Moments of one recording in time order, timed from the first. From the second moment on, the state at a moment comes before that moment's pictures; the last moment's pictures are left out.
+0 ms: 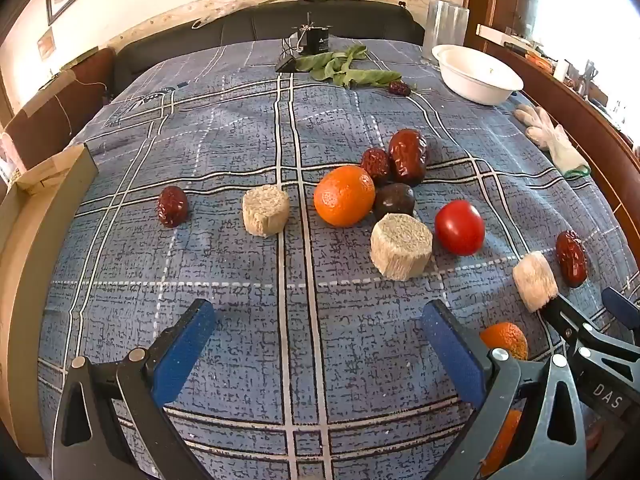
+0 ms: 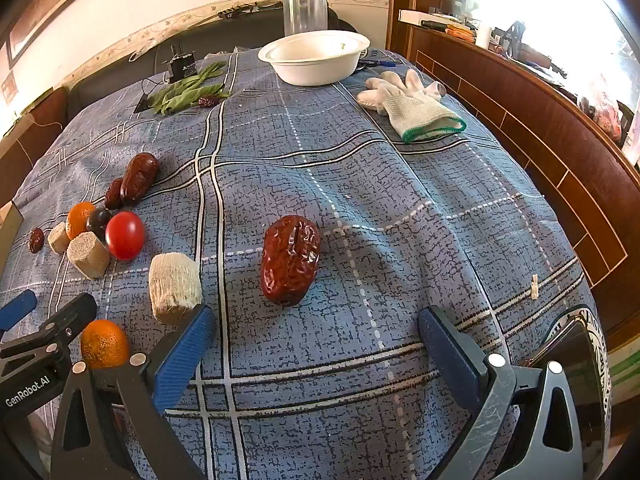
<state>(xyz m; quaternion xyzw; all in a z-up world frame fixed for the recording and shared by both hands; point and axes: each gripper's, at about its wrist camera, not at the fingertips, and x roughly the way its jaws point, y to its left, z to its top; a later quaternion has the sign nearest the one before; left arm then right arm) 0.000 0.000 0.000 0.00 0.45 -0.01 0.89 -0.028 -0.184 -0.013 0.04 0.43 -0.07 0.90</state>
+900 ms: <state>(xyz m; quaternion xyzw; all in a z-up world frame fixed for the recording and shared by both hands) -0.070 0.061 0.110 0.00 0.30 0.01 0.95 -0.061 -0.188 0.030 0.06 0.37 -0.06 0.92</state>
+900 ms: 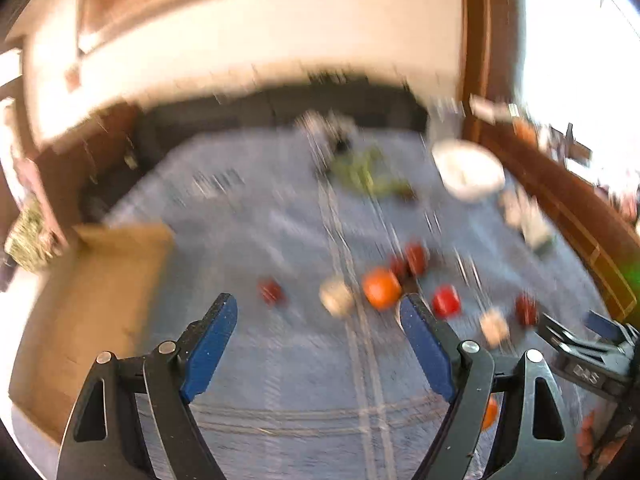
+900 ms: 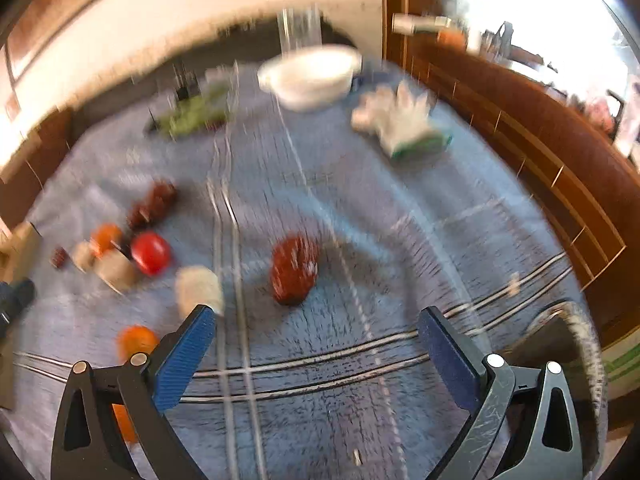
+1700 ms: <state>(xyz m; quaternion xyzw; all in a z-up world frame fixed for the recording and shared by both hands) -0.033 0.146 0.073 -0.08 0.36 0.01 0.93 -0.090 -0.124 0.021 0.06 0.38 0.05 0.92</state>
